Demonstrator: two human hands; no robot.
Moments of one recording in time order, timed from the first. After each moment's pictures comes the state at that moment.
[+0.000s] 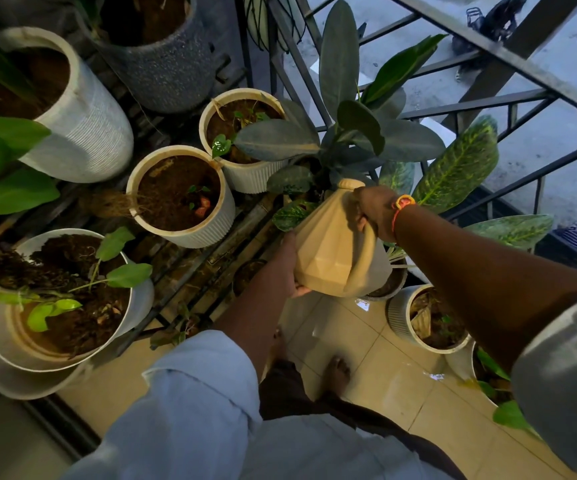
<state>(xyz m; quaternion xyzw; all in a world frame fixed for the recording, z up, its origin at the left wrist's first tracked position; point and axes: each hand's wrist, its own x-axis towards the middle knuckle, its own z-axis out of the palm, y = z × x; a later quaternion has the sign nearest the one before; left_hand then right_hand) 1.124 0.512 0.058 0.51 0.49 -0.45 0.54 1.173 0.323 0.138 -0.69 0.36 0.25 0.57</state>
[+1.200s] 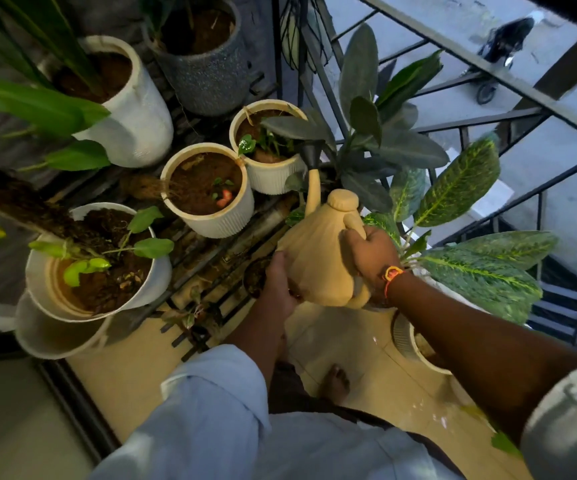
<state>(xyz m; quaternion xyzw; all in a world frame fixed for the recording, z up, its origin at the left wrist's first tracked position) 1.034 0.528 0.056 0.38 0.46 -0.27 0.76 1.052 0.355 0.146 -0.84 0.24 0.13 0.47</state>
